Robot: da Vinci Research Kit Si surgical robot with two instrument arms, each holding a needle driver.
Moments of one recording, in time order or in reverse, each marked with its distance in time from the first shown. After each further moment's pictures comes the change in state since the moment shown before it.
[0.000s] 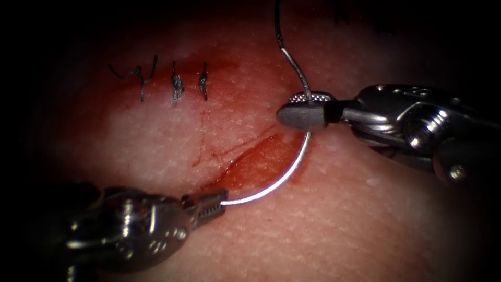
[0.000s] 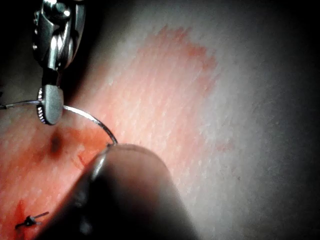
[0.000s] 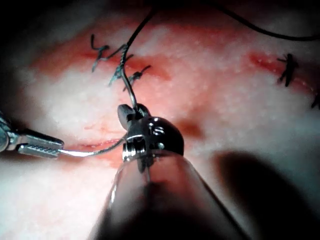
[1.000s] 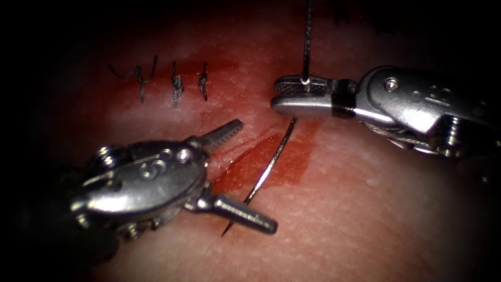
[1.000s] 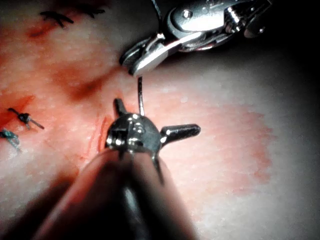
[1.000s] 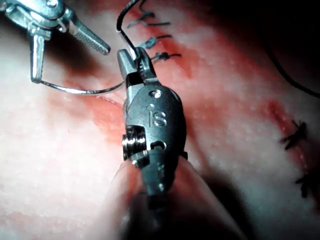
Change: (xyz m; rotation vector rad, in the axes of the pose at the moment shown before) right arm 0.002 -0.003 -0.001 0.424 0.309 -0.698; left arm 0.001 -0.005 0.002 -0.283 0.499 -1.014
